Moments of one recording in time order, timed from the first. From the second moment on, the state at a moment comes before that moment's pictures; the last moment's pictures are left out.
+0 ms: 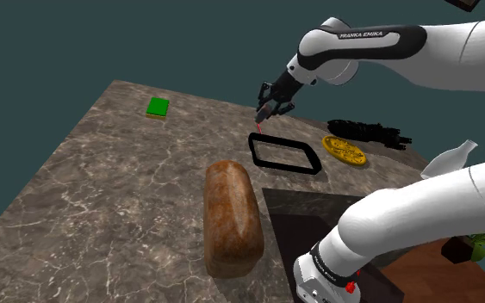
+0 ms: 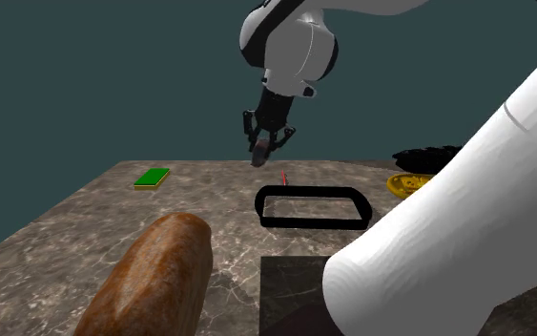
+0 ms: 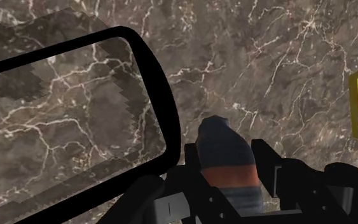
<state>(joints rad) -0.16 -0.44 -0.09 -2.42 0.25 2.20 0.53</state>
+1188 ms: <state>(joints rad) -0.28 -0.65 -0.26 -2.64 0.15 2.16 0.32</state>
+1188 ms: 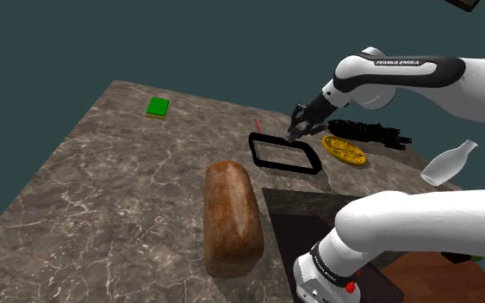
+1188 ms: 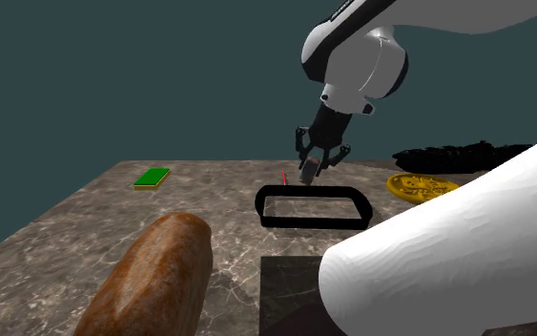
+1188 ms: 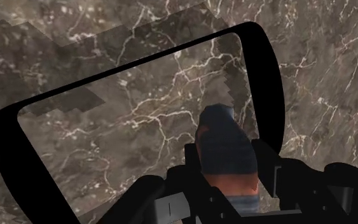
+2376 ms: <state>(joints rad) -0.27 -0.61 -0.28 -2.72 0.17 2.28 0.28</state>
